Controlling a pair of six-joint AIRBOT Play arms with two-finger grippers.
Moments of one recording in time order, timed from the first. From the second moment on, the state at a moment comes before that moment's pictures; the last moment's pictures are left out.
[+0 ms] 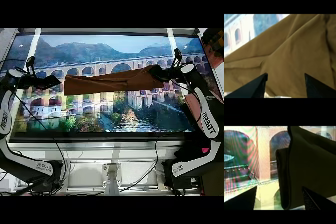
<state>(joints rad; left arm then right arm) 0.30 -1.74 1.41 0.91 -0.98 -1.05 -0.09 -1.69 1.40 -0.81 0.79 1.33</state>
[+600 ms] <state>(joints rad) 0.28 -1.92 1.54 0.92 -1.18 -1.08 -0.09 -1.69 1.42 -0.82 0.86 1.31</state>
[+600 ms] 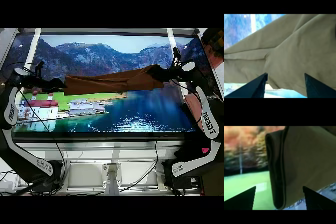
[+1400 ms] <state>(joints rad) 0.19 -1.93 1.60 0.71 -1.22 -0.97 -0.08 -1.68 1.50 -0.74 1.07 1.29</state>
